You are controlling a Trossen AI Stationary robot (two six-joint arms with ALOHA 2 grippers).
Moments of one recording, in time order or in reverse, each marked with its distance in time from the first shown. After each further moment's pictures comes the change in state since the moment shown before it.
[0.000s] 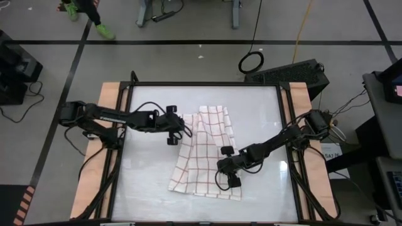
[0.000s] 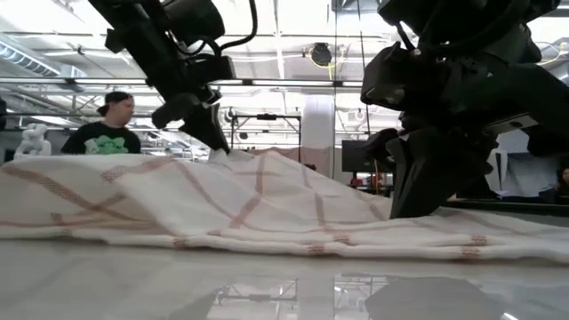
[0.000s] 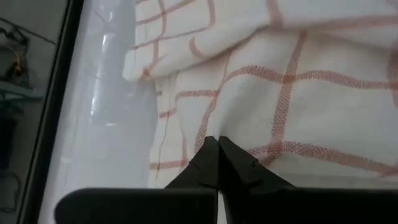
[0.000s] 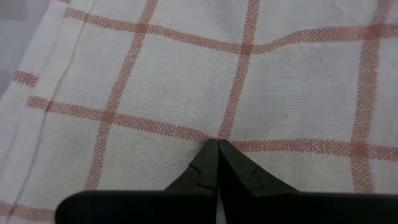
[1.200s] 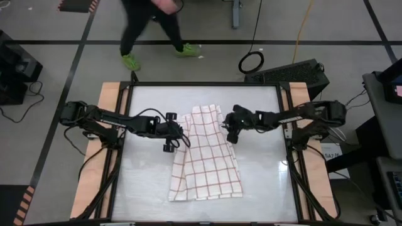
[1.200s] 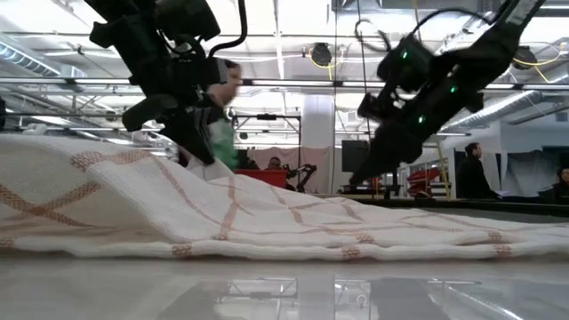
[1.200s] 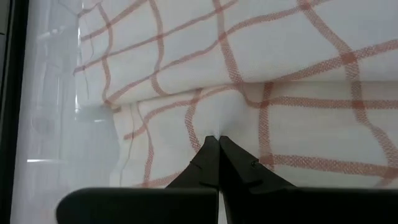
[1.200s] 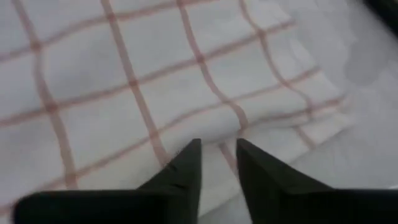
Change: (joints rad) left arm -0.092 0.015 -0.002 -0.090 0.013 -0.027; right arm -0.597 -0.257 -0.313 0.359 0.009 -0.241
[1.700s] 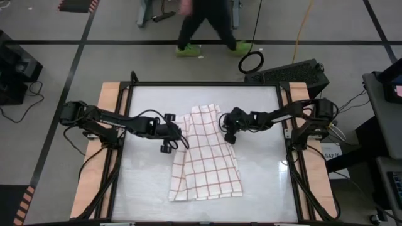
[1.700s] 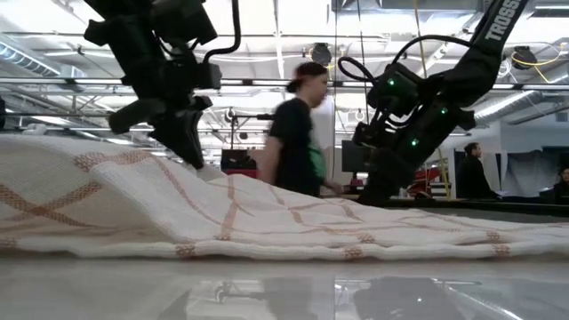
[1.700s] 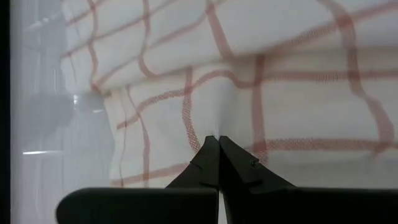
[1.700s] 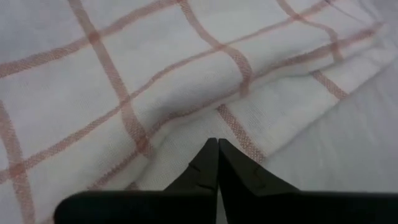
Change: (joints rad) left arm -0.015 -0.003 0.000 -0.078 -0.010 -0.001; right arm -0.022 0.154 0.008 -0.049 0.010 0.100
